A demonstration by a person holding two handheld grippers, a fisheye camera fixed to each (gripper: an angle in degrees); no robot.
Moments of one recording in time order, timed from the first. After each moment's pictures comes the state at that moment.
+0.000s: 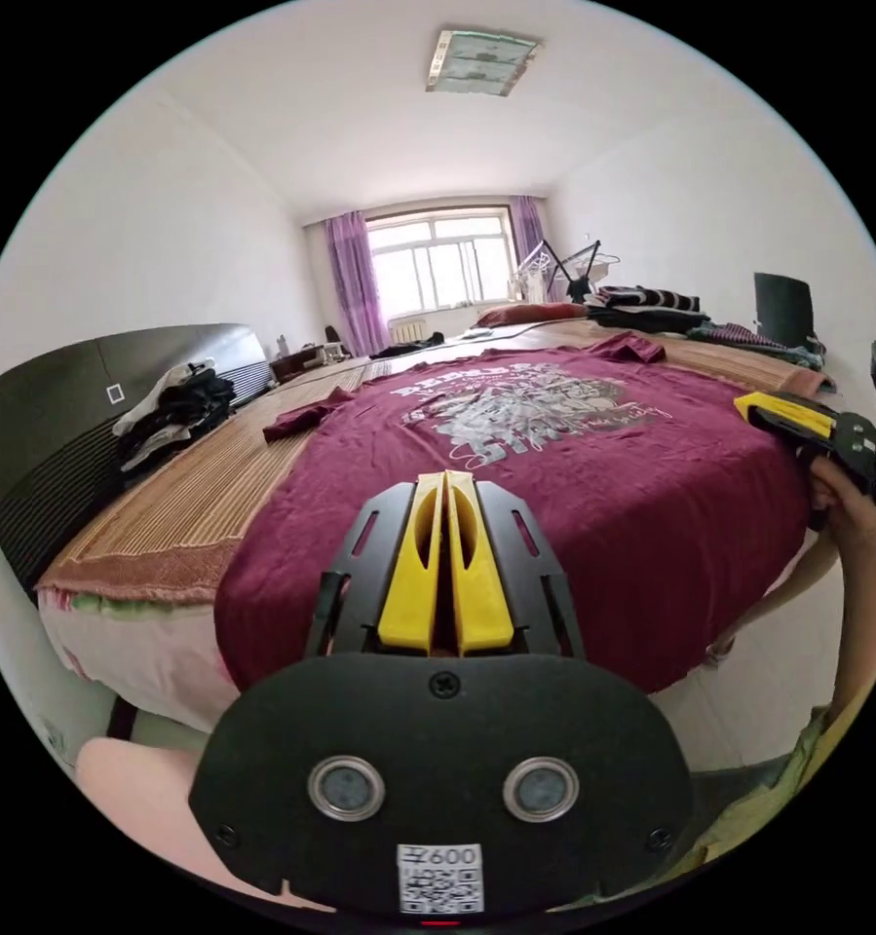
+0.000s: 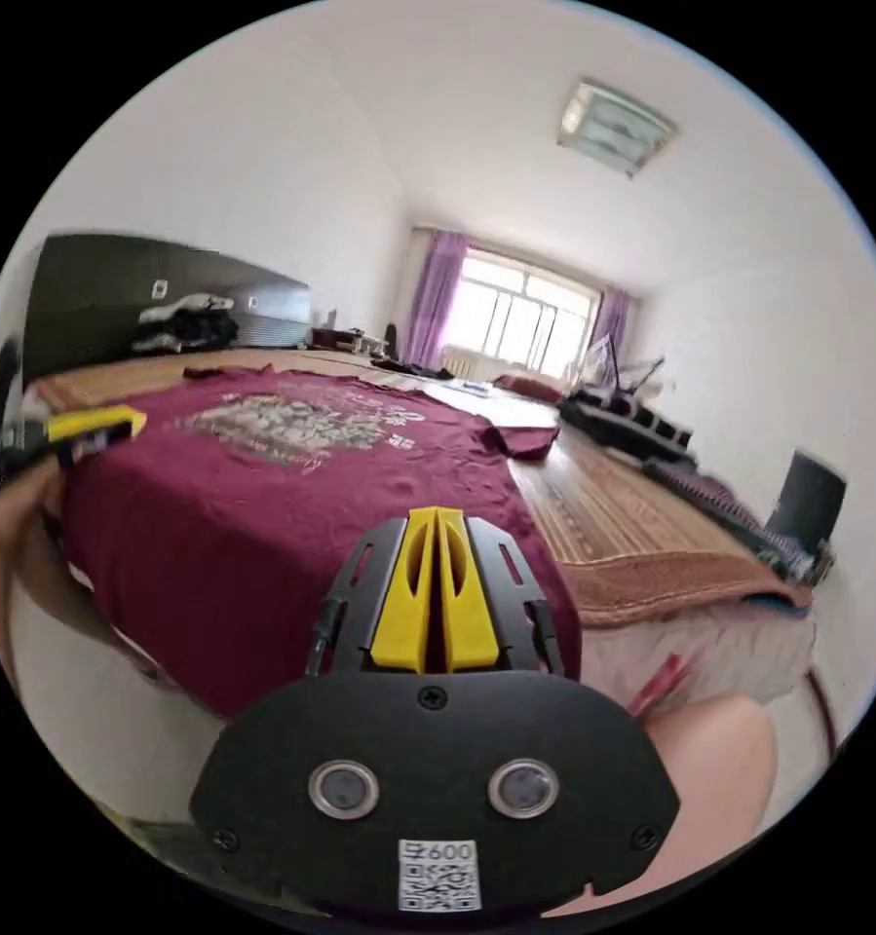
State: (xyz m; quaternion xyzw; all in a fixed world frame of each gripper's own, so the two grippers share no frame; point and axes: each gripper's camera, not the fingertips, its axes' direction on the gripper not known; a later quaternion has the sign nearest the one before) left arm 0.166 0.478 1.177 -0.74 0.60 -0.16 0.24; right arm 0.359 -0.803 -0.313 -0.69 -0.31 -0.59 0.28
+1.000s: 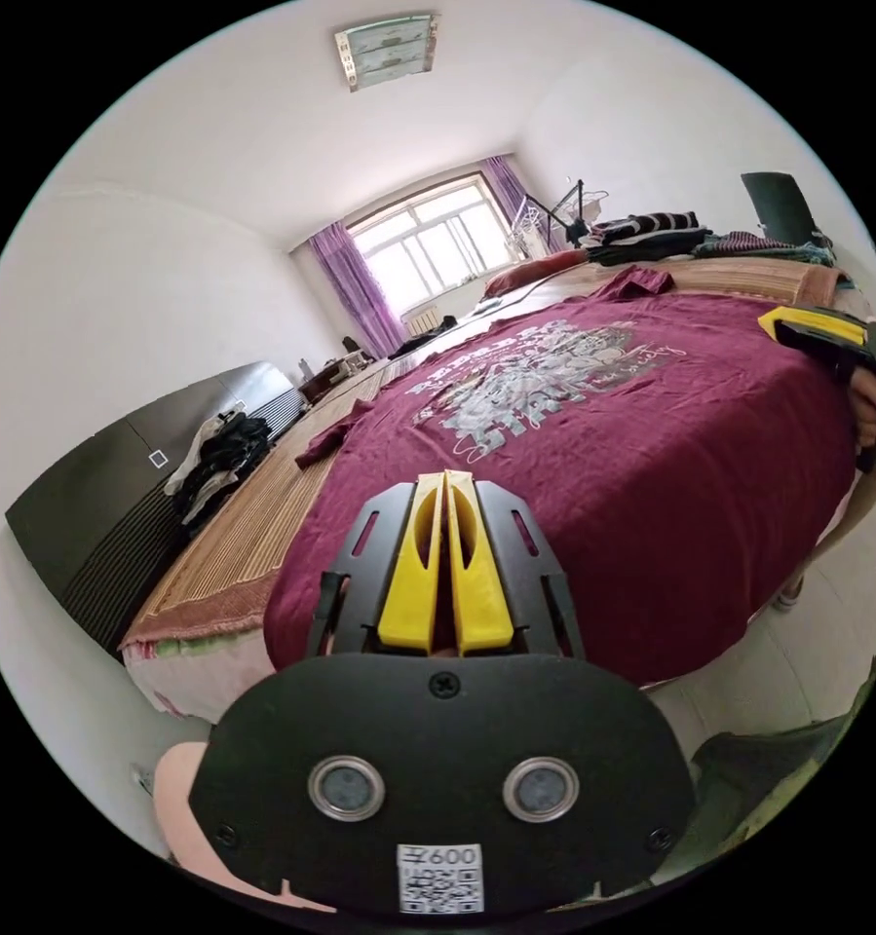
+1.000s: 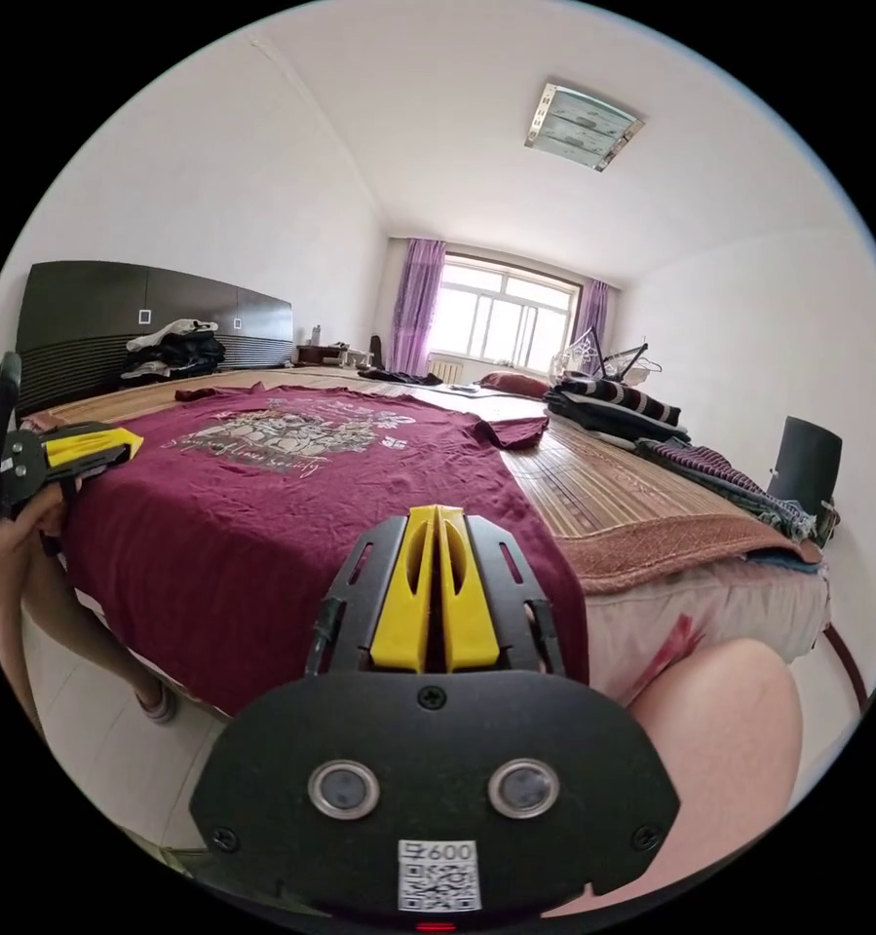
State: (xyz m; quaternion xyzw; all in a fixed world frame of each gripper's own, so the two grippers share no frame) left arm 0.199 0.404 1.162 -0.69 0.66 -0.05 0.29; right arm 0.376 -0.815 -0.325 -0.74 -0.24 -0.54 0.32
